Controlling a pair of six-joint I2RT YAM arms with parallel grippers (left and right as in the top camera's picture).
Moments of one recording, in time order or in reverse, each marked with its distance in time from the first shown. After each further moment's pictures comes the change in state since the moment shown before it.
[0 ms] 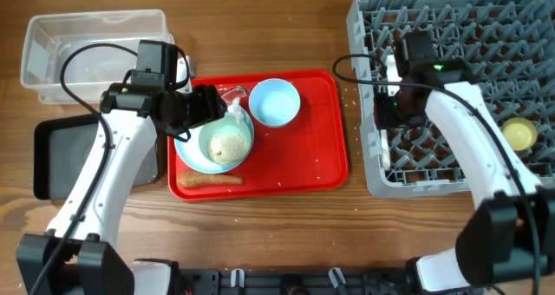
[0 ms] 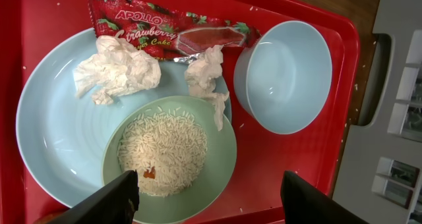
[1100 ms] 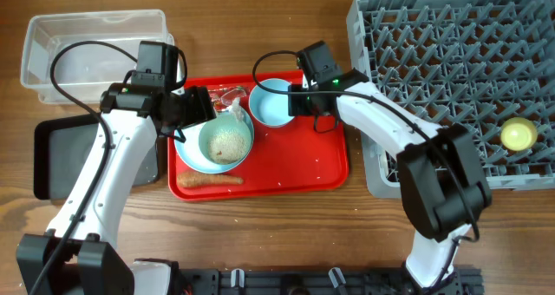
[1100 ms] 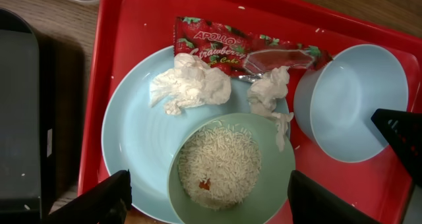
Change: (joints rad) left arm 0.000 0.000 0.000 -0.023 -0.211 0.000; right arm 0.346 0.346 0.032 0.522 -0.080 0.385
